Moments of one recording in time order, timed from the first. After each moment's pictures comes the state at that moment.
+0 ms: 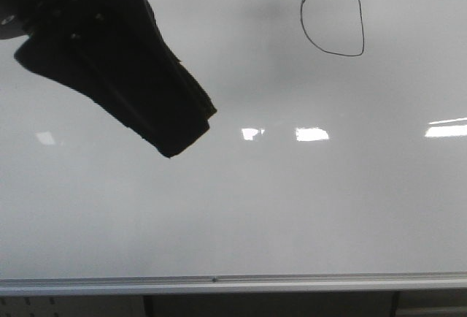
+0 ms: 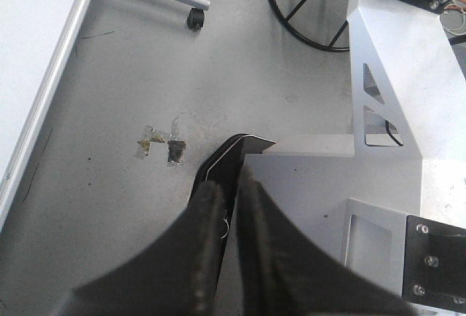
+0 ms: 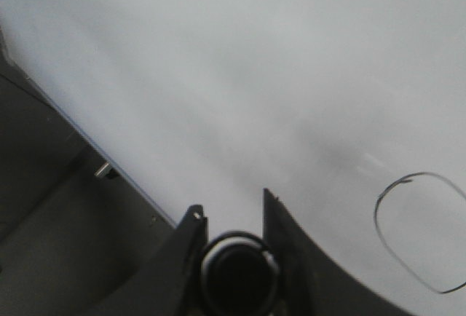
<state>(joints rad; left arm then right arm) -0.68 1.37 -1.02 -0.71 0.98 0.90 0.28 1.73 -2.04 0.45 1.26 -0.34</state>
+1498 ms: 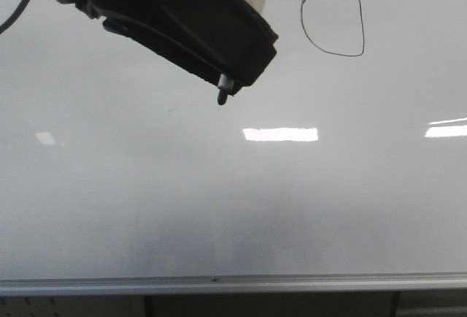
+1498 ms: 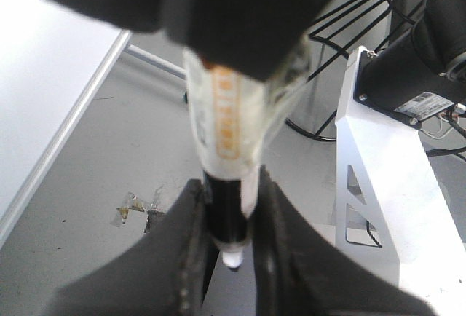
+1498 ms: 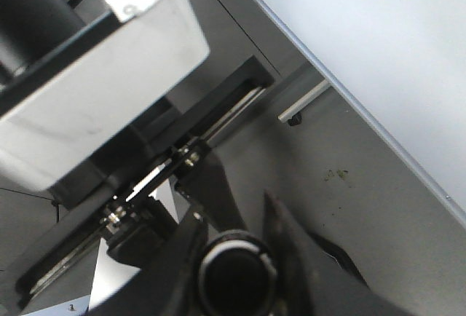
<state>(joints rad) -0.68 1.37 -1.02 -0.91 0.87 0.91 0.35 1.36 -1.23 0.92 1.14 -0.67</state>
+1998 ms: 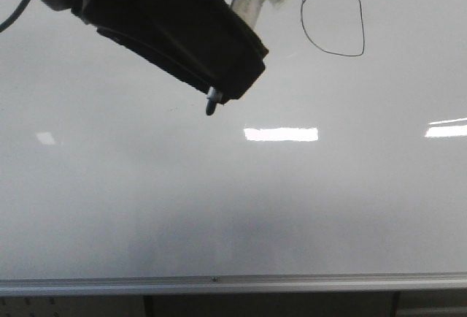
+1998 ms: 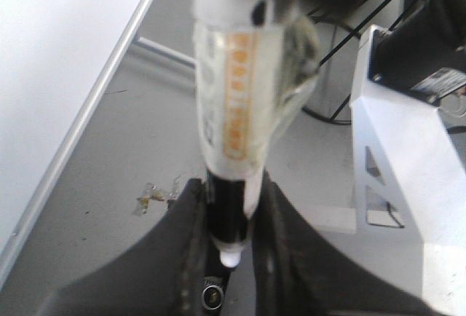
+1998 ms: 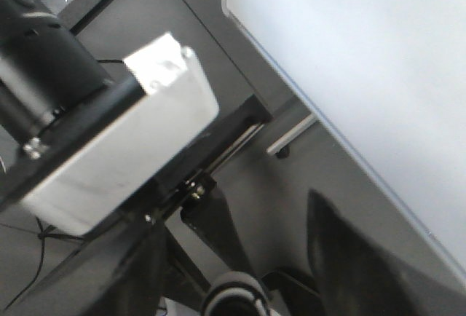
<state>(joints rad) -0.68 1.37 -1.02 -0.84 0.87 0.93 0.35 1.31 -1.23 0.94 1.06 -0.70</state>
